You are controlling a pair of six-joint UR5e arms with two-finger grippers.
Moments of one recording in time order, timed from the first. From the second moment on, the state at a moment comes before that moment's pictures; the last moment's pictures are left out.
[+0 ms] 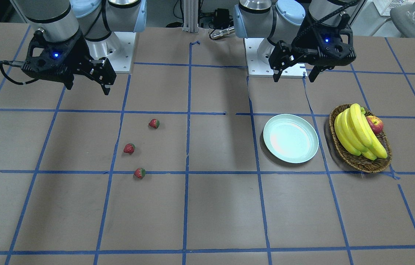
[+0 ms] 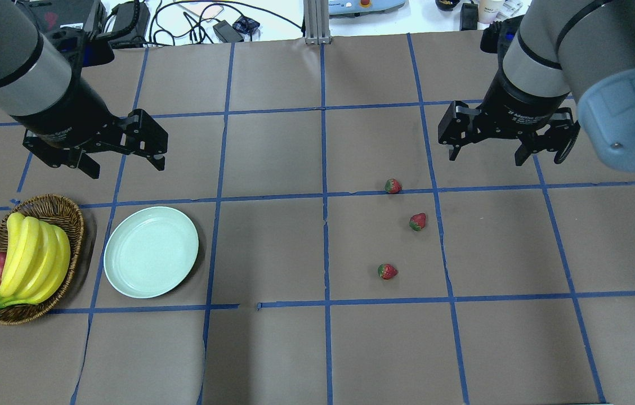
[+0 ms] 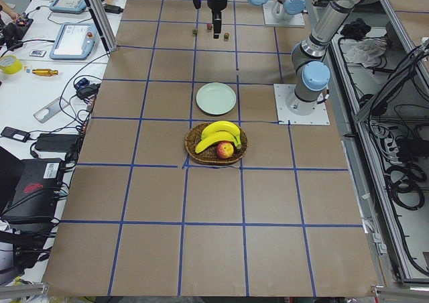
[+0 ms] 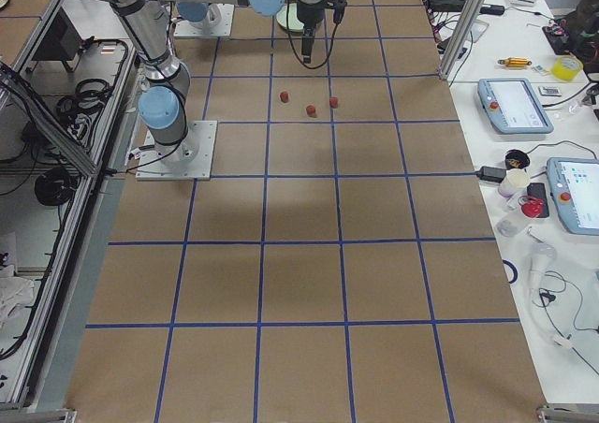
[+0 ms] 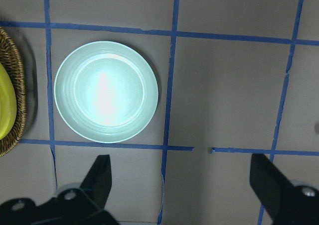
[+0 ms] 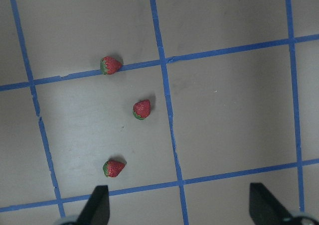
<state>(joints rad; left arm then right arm) -1.51 -1.42 -1.70 -1.56 1.53 -0.01 1.58 -1.65 1.71 -1.65 -1.58 0.16</state>
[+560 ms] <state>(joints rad) -1.51 -1.42 -1.67 -1.57 1.54 0.00 1.58 -1.65 1.69 -1.66 -1.56 0.16</state>
